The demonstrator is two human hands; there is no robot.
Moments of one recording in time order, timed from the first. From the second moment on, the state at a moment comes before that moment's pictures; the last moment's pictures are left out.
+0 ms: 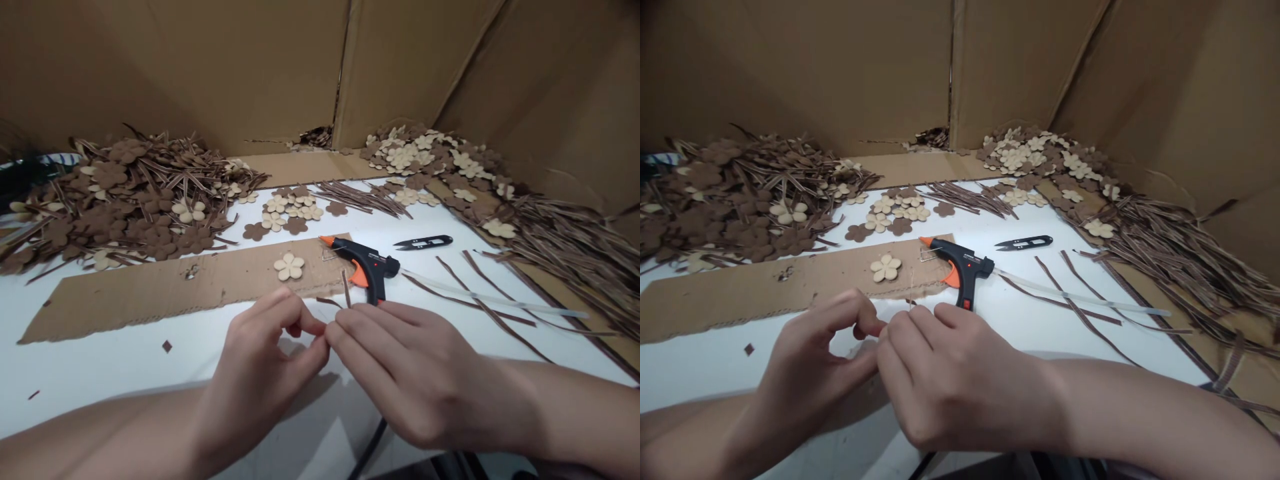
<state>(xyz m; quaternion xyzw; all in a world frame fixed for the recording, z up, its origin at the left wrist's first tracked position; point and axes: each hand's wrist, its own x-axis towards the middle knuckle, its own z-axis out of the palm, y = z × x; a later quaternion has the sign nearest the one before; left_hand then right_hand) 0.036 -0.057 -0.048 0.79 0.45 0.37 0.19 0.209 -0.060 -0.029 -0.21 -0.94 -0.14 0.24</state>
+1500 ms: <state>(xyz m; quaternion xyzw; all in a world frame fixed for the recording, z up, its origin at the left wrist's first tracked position) 0.029 -0.059 -0.039 0.68 0.41 0.51 0.32 0.208 -0.041 -0.028 -0.42 -0.65 0.53 0.36</state>
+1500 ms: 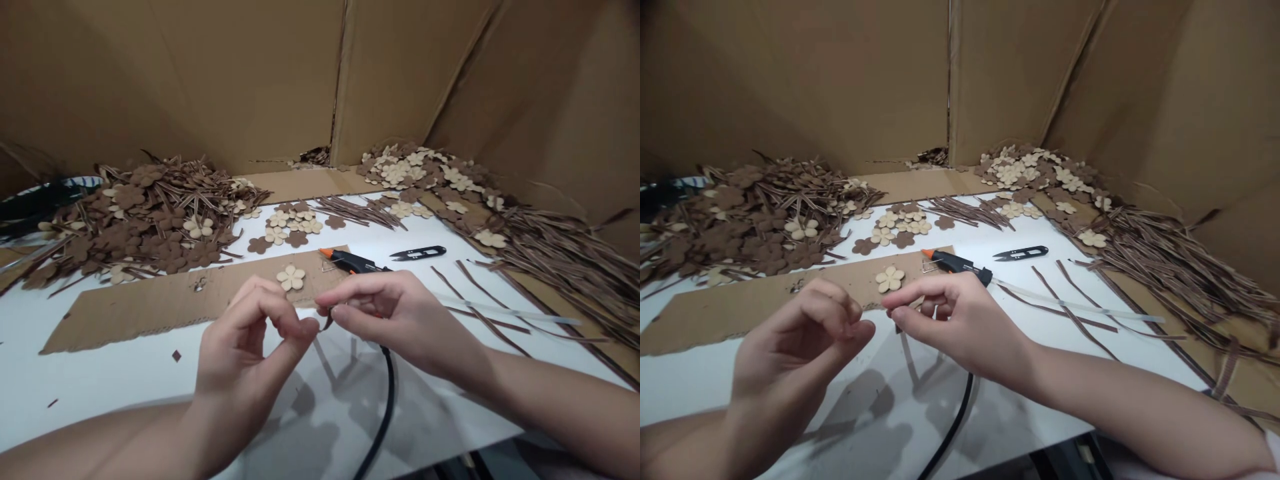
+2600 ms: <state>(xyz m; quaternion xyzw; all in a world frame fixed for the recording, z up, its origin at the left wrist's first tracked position) 0.042 -0.054 -0.061 0.95 0.21 0.21 -0.02 0.270 -0.051 -0.055 -0.46 -0.85 0.07 0.24</state>
